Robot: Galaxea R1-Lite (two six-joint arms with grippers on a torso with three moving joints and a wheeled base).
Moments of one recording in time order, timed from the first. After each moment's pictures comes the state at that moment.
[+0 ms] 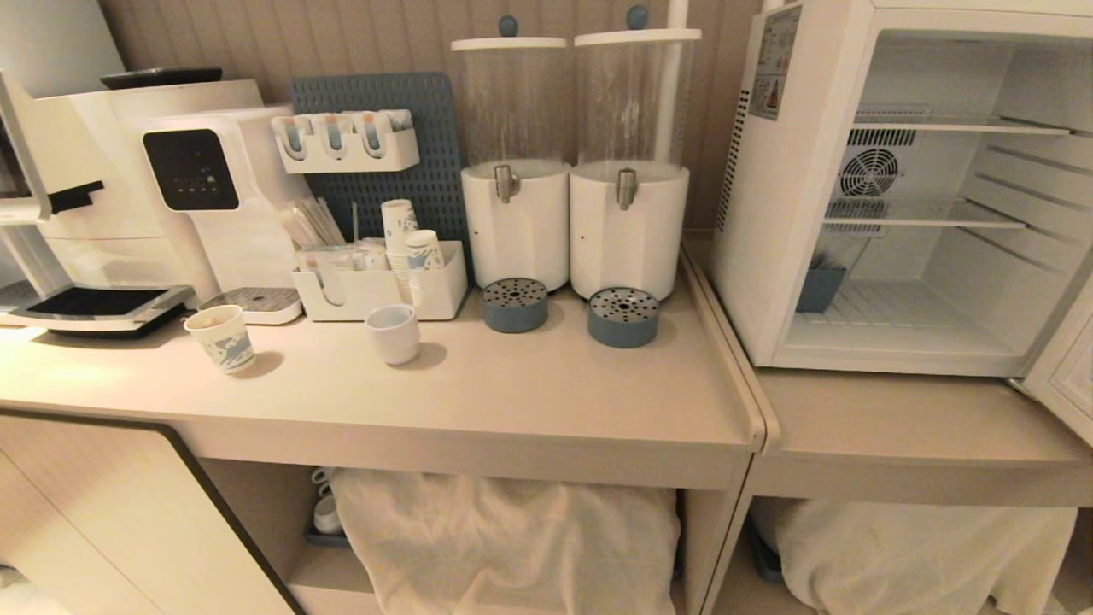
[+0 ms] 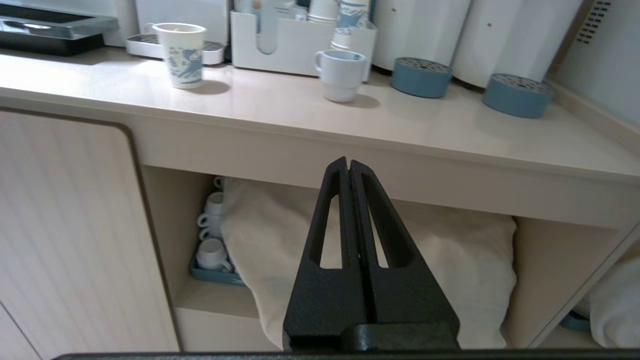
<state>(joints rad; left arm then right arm) 0.00 0.00 0.00 -0.13 -0.01 -0.14 0.01 0.00 -0.02 0.06 0.01 0.01</state>
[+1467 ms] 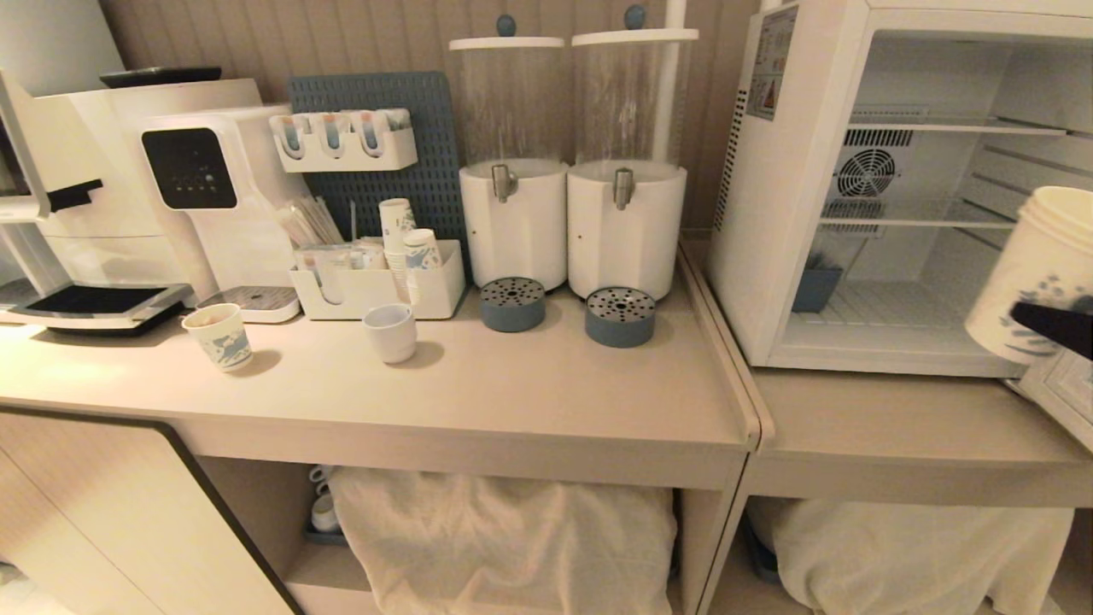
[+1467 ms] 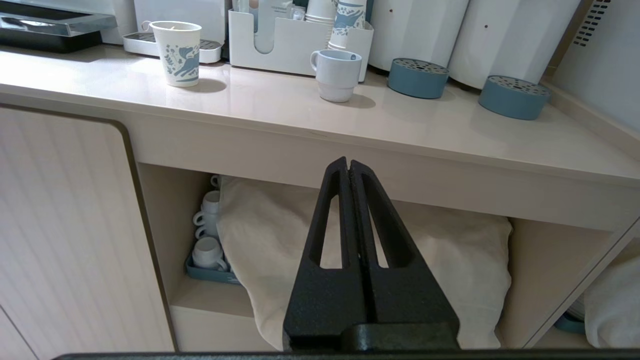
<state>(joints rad) 0.00 0.00 0.00 -0.13 -0.01 -0.15 0.01 1.07 -0.69 -0.20 0.17 -0.01</state>
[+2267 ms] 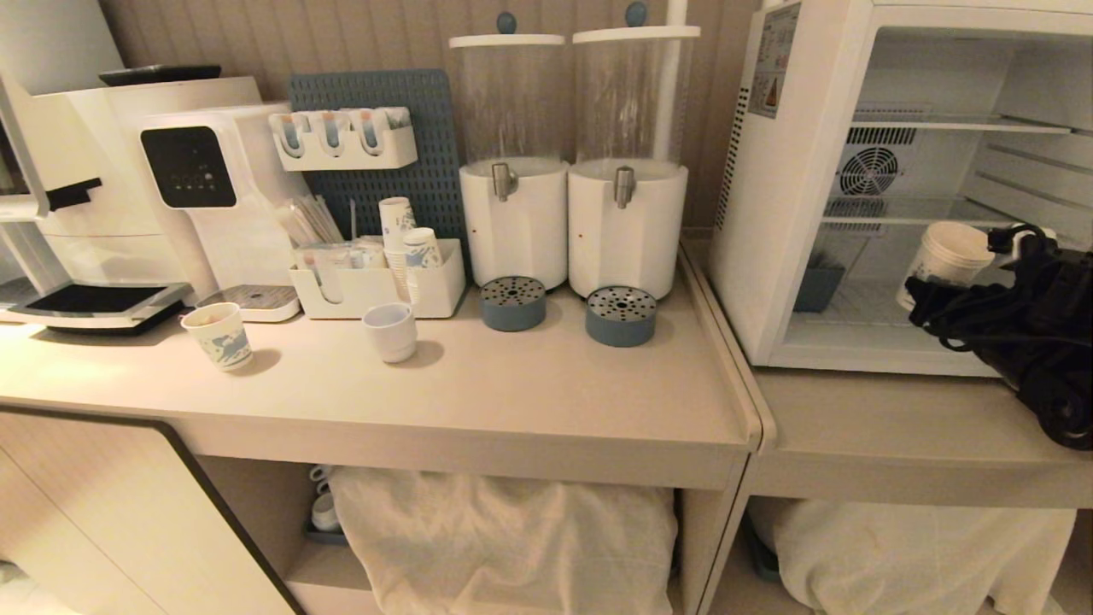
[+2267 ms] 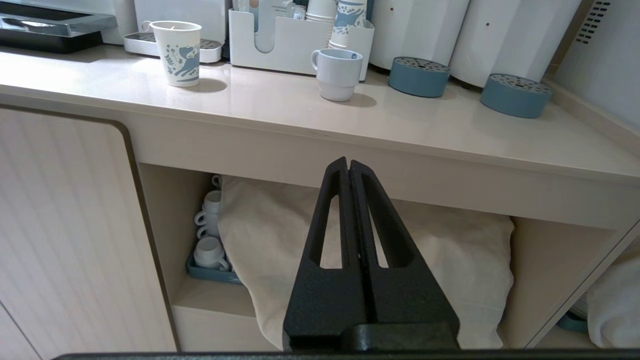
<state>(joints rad) 0.00 0.00 0.00 -0.13 -0.01 -0.14 -0.22 2.00 -0.87 -1.05 -0.04 0.07</state>
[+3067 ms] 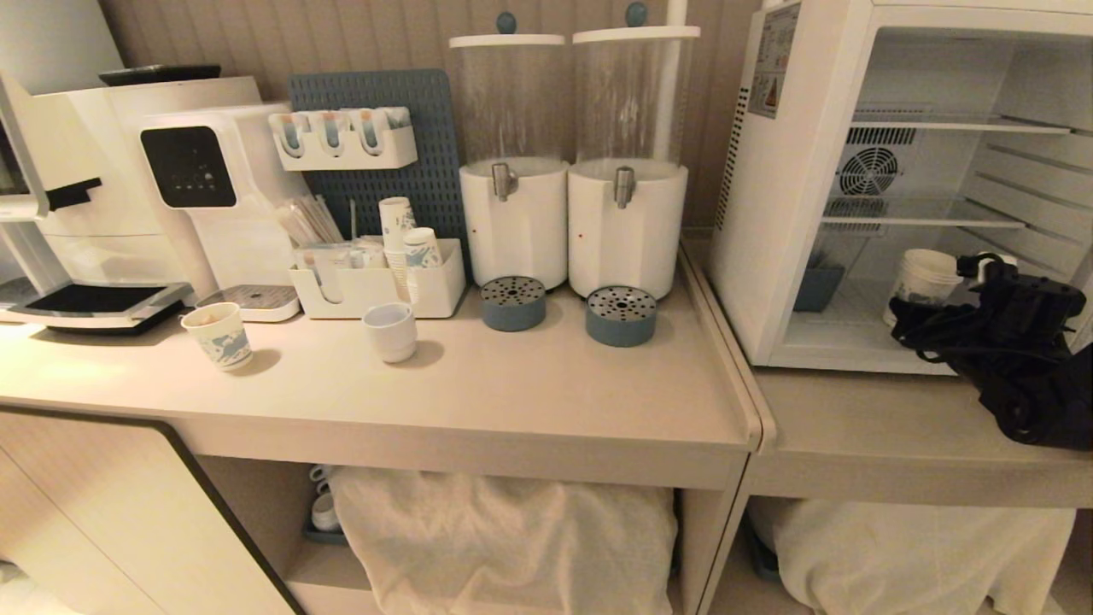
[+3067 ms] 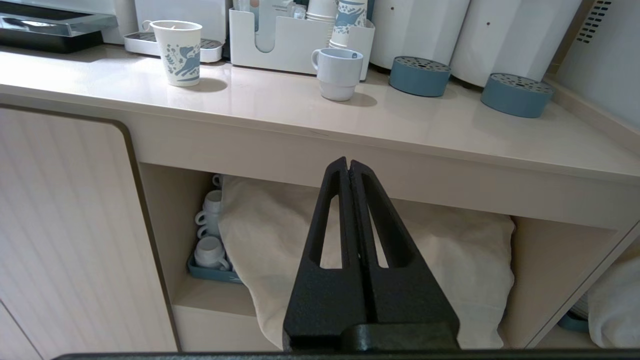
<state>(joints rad) 0.00 0.00 0.00 -0.13 -0.01 -0.14 -0.26 2.21 -1.03 -1.06 -0.01 0.06</state>
